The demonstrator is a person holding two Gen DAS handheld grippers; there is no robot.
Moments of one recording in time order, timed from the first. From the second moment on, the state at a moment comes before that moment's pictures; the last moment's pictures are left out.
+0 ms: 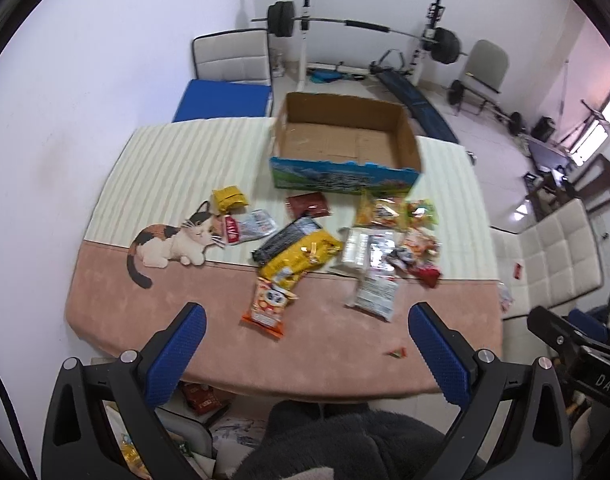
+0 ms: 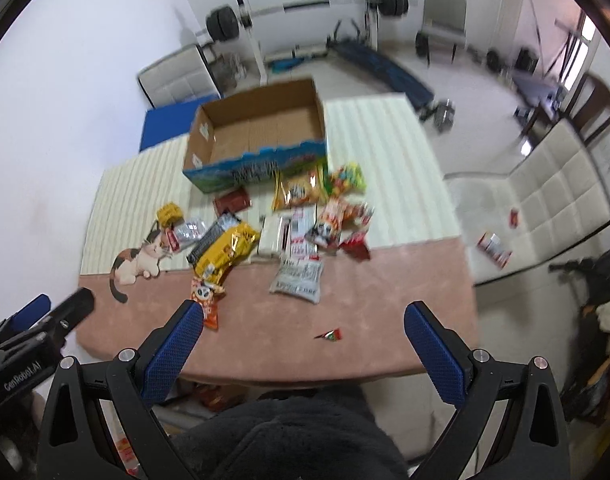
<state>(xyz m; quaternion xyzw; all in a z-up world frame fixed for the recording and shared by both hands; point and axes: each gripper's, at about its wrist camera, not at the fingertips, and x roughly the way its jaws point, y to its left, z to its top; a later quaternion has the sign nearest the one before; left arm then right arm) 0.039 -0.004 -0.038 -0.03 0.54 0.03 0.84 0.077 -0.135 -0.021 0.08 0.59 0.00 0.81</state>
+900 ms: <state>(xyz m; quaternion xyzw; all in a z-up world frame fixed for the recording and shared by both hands) 0.222 -0.018 -0.386 0.30 0.71 -0.16 0.62 0.220 -0.117 -0.323 0.10 0.73 -0.01 0.67</state>
